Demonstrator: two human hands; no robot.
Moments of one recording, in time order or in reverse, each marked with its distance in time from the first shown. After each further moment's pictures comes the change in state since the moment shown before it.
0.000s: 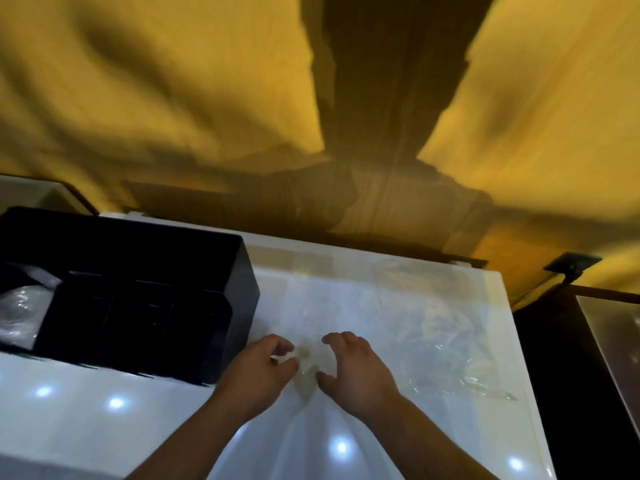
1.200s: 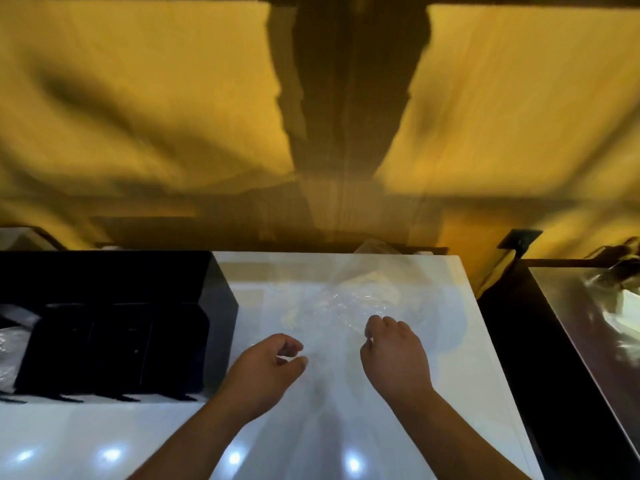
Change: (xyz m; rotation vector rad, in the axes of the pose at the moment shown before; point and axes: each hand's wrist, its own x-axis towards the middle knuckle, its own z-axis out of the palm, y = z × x) left_hand -0.024 0.036 0.006 0.059 -0.086 0.171; right_hand -0.053 0.030 -0.053 -0.191 0.346 0.274
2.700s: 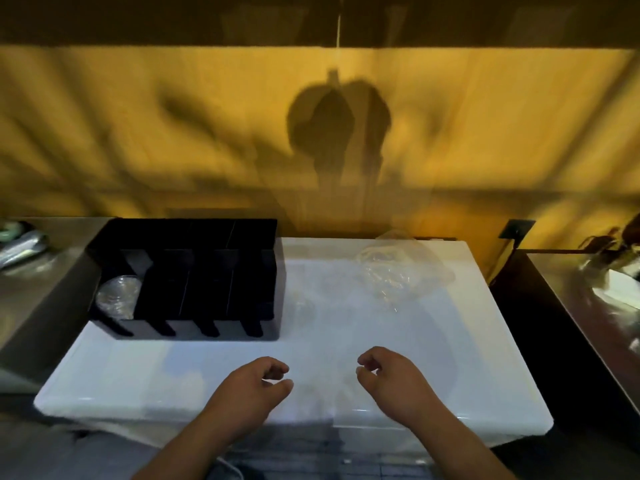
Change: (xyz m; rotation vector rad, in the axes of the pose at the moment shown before) left_hand -0.178 -0.099 -0.044 0.077 0.038 -0.019; right_hand -0.174 -0.075 -0.009 0.460 -0.279 0.091
